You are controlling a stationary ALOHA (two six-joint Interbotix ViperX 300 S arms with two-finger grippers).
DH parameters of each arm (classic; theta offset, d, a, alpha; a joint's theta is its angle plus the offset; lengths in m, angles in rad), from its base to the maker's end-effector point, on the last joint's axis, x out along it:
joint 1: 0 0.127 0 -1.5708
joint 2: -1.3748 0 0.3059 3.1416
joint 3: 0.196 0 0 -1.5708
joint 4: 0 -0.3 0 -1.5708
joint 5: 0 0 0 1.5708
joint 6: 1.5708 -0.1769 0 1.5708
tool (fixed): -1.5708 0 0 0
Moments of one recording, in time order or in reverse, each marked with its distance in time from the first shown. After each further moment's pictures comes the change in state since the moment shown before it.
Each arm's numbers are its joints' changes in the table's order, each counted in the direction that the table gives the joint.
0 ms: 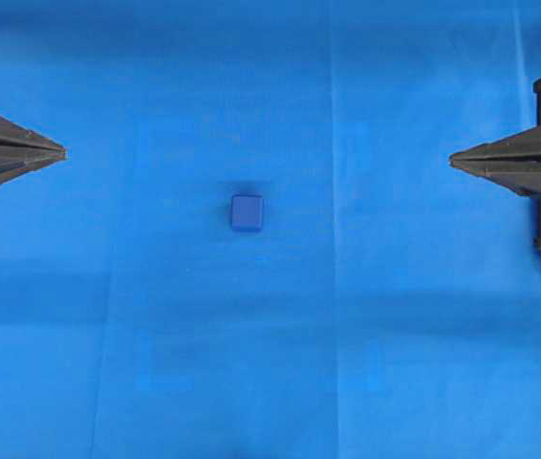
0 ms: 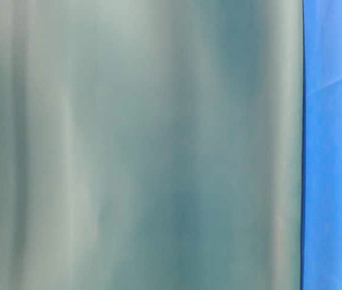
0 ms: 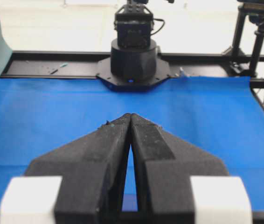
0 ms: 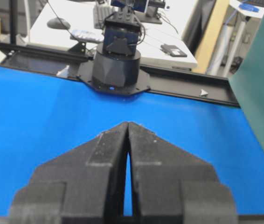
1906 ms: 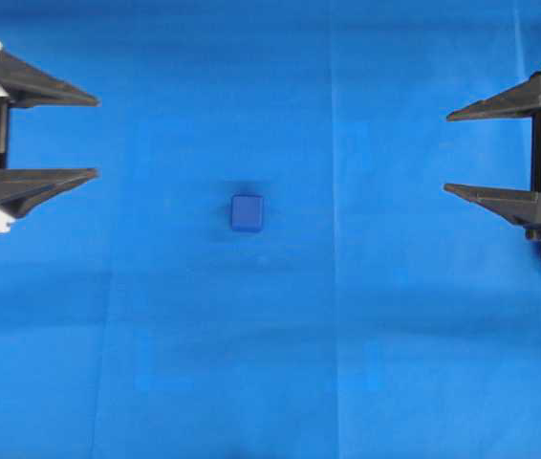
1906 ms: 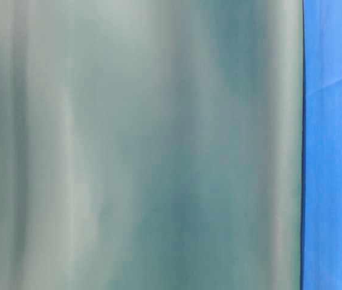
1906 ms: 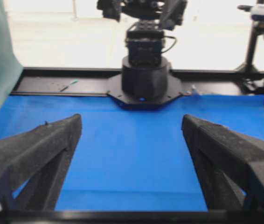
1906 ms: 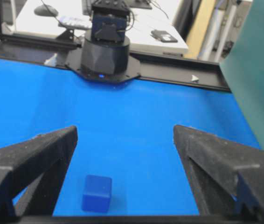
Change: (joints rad) left arm 0.035 0.201 0.086 -0.002 -0.133 -0.012; right arm -0.041 0.018 0.009 -0.002 0.029 -0.008
